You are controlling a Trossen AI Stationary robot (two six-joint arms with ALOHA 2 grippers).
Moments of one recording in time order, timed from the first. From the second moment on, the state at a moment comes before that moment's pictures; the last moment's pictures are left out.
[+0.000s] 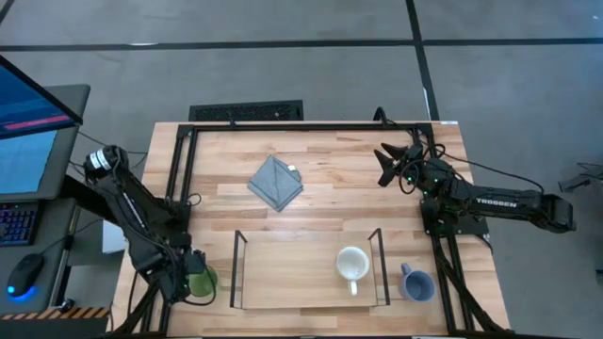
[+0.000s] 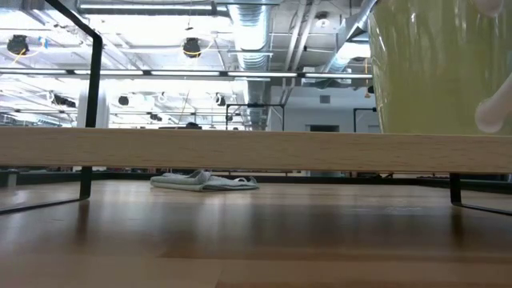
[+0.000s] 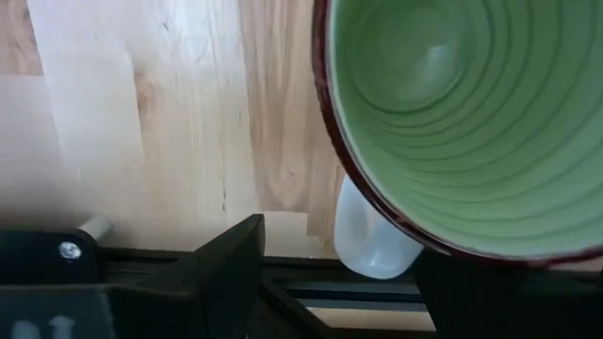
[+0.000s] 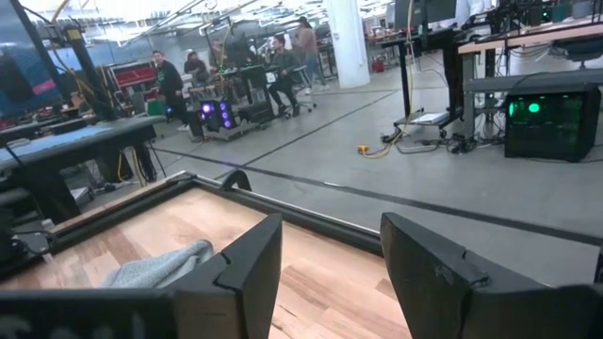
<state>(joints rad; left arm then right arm) -1.05 1.32 0.82 -1.01 0.02 -1.13 -0.37 0.57 0.09 0.46 0.36 0.18</state>
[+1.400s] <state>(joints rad) -1.02 1.32 0.82 -0.97 -0.12 -1.21 -0.37 0.57 0.09 0.51 0.36 0.21</state>
